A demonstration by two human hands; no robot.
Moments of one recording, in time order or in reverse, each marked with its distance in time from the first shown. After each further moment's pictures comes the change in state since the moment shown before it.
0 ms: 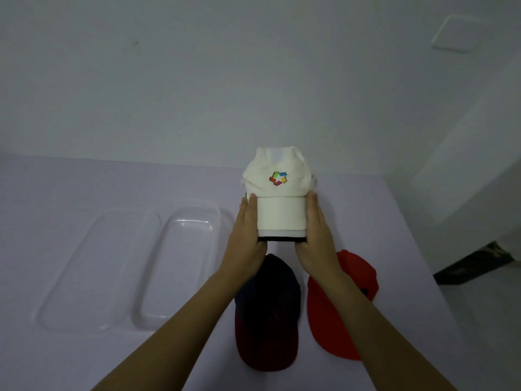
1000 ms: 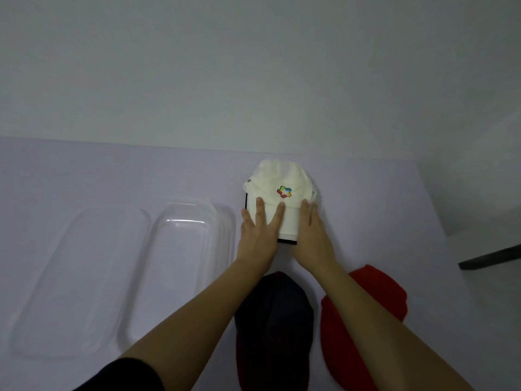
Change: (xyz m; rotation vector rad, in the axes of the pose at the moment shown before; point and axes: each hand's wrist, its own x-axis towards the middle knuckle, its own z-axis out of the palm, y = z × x) left_hand 0.077 -0.088 0.065 0.604 -0.279 -0.133; right_hand 0.079 0.084 0.065 -0.402 -0.292 0.207
